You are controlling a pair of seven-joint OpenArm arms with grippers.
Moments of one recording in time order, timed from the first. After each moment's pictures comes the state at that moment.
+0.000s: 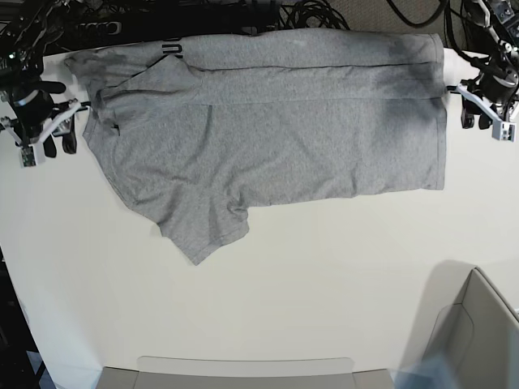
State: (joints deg) left arm 22.0 -17.8 -44.9 101.6 -23.3 -33.8 53.3; right arm -13.9 13.3 38.2 117.0 27.2 37.0 -63.1
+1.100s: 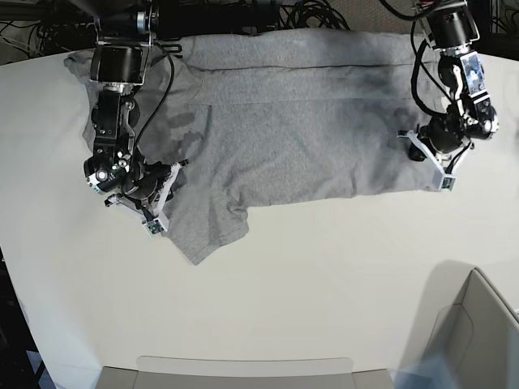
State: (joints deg) left arm 0.9 -19.2 -20.7 78.4 -18.8 -30.0 54.8; right arm 12.1 4.7 7.6 79.0 1.1 31.8 -58.1
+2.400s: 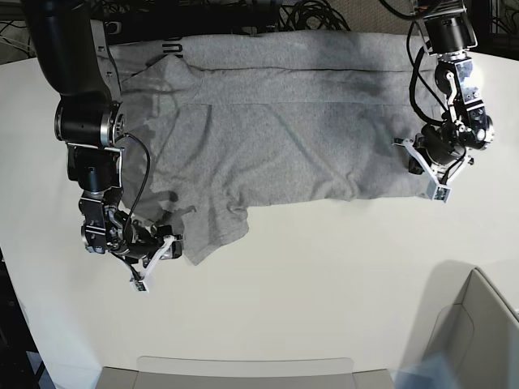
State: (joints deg) left arm 0.9 -19.0 -19.9 82.5 -16.2 -30.0 53.0; right arm 45.0 10.1 2.6 19.5 1.8 30.8 -25.8
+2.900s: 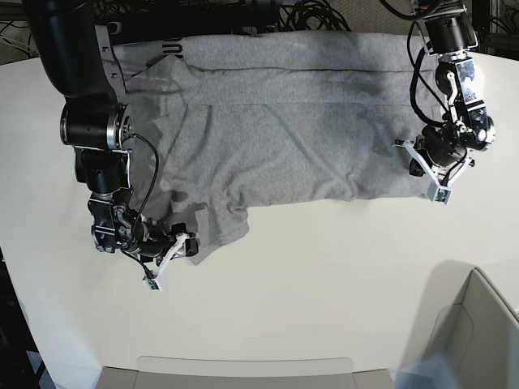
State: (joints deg) left arm 0.9 -19.0 -20.3 83.6 -16.4 -30.0 53.2; right arm 45.6 8.2 2.3 16.1 3.3 35.0 -26.6
